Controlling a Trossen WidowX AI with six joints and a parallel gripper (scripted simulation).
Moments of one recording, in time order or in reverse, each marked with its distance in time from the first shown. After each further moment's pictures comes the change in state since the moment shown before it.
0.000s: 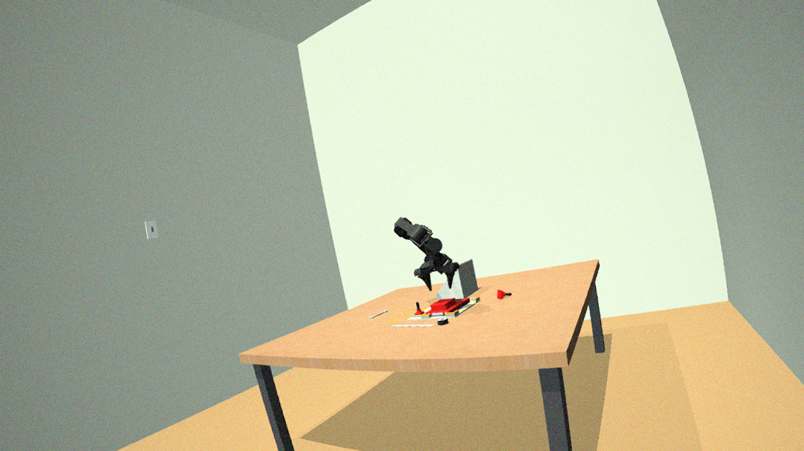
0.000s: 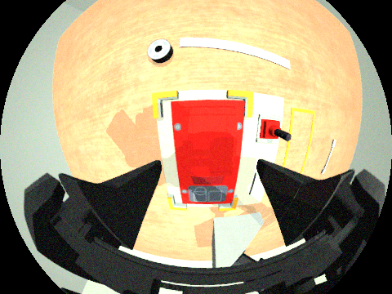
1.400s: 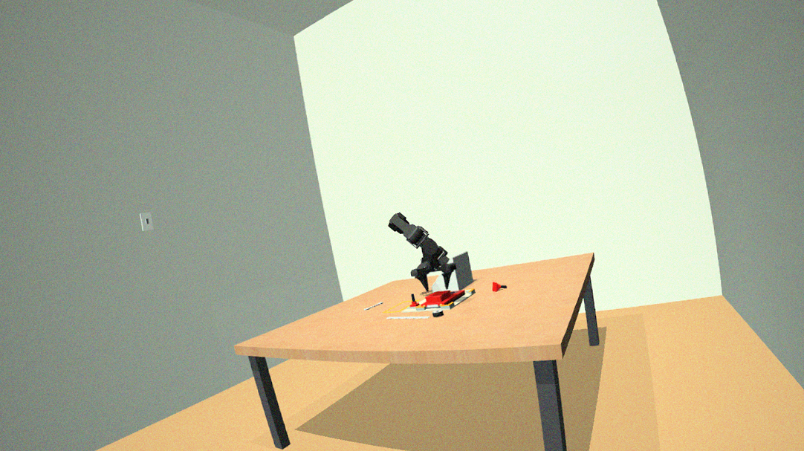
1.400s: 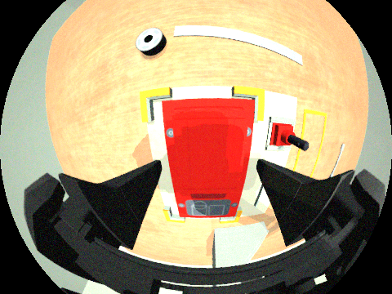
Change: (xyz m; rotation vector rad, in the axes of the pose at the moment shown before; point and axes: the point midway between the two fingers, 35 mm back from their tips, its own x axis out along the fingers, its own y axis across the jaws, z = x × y) arm 0.036 -0.001 0.000 0.003 0.002 0.001
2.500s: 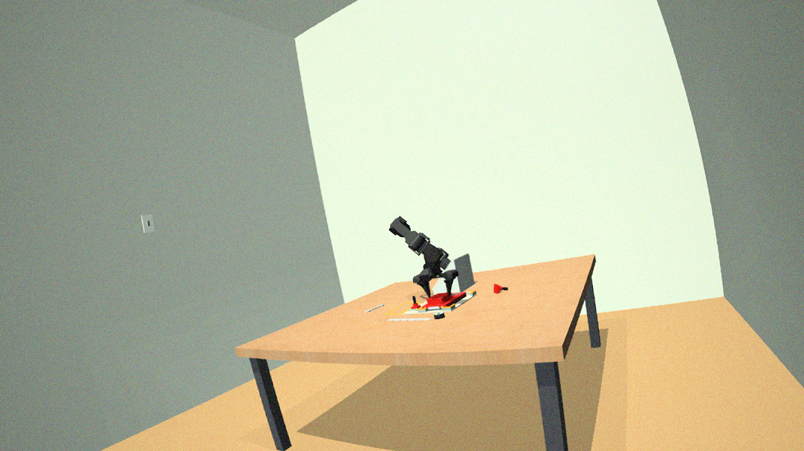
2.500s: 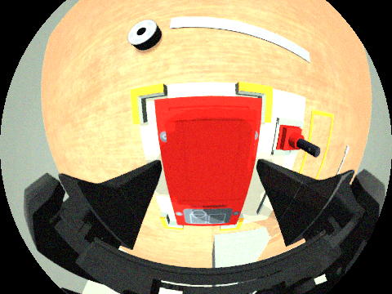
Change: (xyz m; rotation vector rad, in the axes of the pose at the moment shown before) arm 0.019 -0.001 -0.001 -0.001 0.002 -0.002
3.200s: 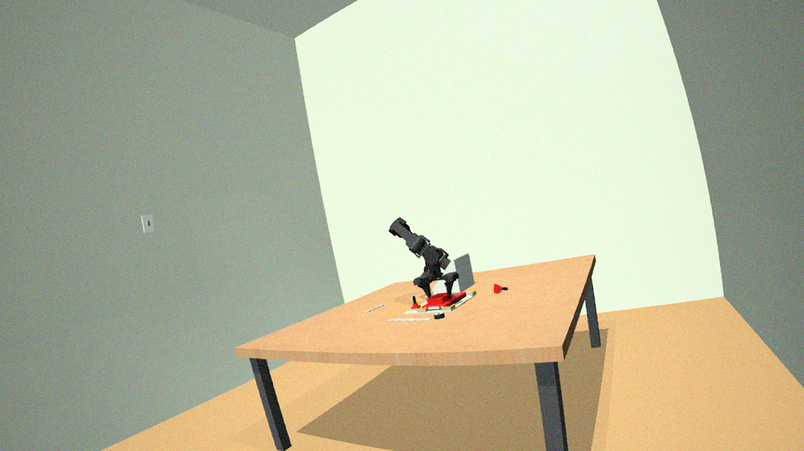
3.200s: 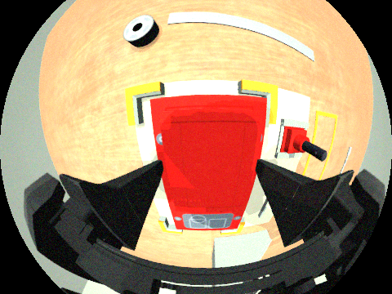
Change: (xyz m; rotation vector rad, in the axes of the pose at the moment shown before) arm 0.010 0.000 0.000 -0.001 0.000 -0.001
